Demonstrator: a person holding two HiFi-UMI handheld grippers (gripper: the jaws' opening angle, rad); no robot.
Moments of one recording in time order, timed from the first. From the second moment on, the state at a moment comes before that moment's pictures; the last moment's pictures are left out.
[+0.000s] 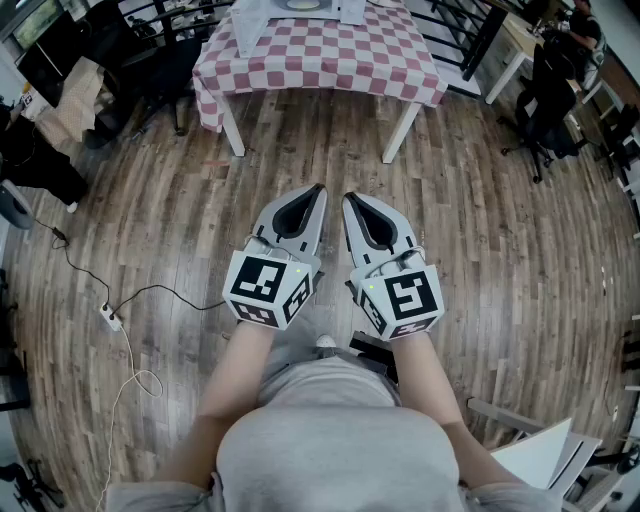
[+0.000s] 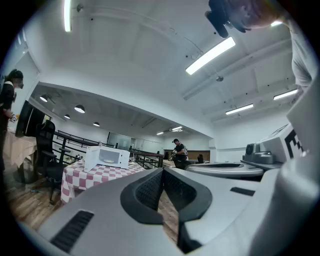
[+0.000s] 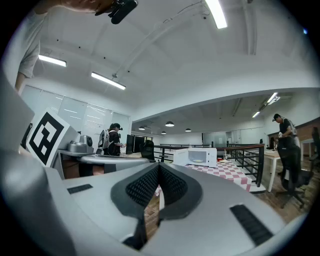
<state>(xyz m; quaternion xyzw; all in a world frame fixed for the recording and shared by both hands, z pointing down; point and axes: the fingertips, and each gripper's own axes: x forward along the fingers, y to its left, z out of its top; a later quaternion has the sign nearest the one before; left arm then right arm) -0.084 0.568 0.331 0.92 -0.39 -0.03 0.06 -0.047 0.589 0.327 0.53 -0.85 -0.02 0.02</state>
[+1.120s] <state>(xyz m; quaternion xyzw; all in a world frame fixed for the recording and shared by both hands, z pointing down) -0.102 0.423 0.326 0.91 -0.40 -0.04 0.07 -0.067 0.446 0.328 0.52 -0.85 0.00 0.01</state>
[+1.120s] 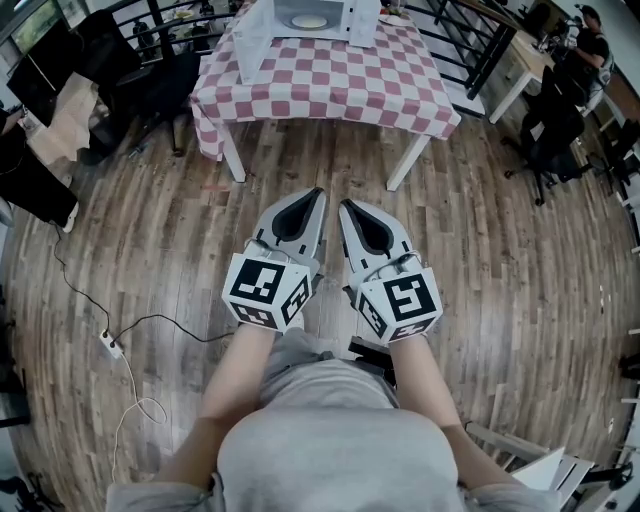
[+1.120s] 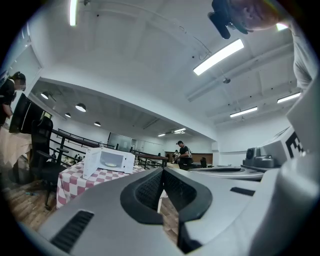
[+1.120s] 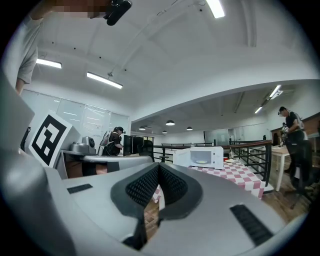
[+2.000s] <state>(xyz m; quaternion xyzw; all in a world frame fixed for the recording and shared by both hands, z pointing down) -0.130 0.319 0.318 0.93 -0.37 -0.04 0.06 -0.099 0.343 0.321 0.55 -0.84 -0.01 0.01</state>
